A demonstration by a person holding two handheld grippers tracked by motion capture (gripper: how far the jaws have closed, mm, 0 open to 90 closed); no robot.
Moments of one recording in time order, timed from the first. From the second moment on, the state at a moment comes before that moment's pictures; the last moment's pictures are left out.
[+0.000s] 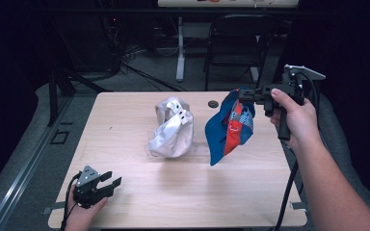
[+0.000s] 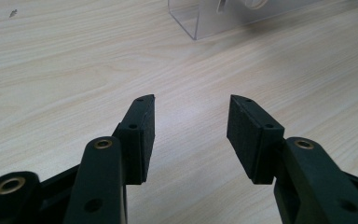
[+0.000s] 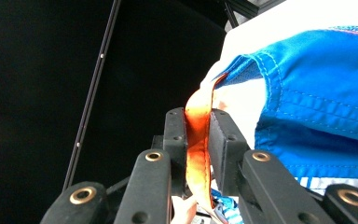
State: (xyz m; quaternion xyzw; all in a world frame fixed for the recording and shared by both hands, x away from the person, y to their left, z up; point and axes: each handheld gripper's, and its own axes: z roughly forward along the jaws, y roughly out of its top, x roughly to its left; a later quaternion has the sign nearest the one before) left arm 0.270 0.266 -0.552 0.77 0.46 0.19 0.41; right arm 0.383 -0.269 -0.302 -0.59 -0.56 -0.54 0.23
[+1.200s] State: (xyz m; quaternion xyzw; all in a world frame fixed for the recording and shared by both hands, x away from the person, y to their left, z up) left arm 0.271 0.268 -0.551 0.77 0.45 0.18 0.40; right arm 0.432 -0.244 -0.315 -0.63 -0.55 -0.52 0.20
